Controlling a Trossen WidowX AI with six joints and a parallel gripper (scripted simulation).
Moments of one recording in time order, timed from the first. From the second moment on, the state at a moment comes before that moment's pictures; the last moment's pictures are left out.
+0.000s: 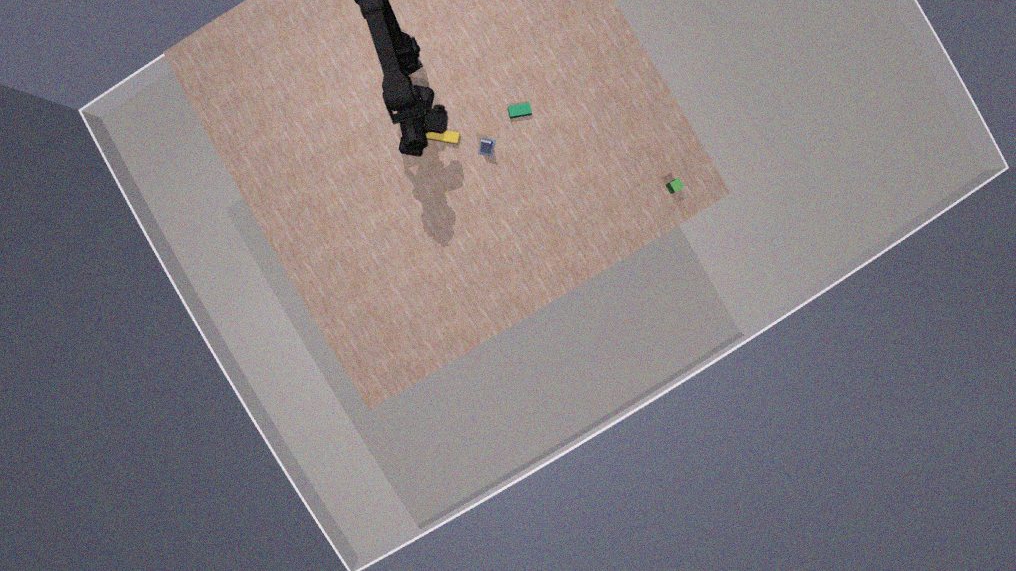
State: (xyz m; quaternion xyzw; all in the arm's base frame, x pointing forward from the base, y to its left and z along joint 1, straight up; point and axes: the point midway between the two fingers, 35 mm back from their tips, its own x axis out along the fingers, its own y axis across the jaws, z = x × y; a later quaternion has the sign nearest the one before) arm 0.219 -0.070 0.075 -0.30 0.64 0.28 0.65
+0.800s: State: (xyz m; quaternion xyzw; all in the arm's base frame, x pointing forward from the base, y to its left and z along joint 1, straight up) arm 0.220 -0.070 0.049 -0.30 0.64 0.28 0.65
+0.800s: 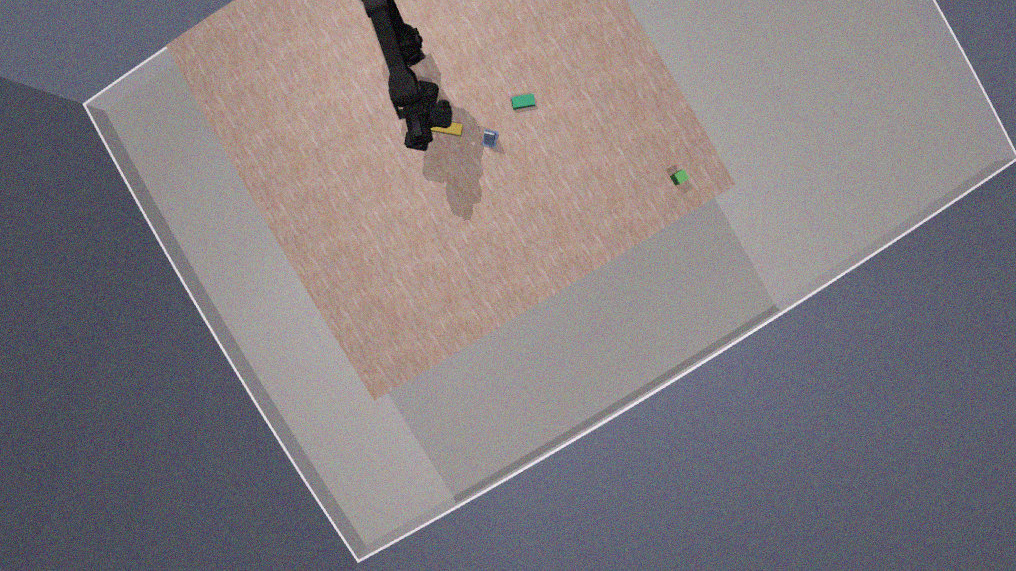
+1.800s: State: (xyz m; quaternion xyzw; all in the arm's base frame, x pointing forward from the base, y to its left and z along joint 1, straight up) arm 0.218 -0.070 0.047 -0.30 0.64 0.28 0.65
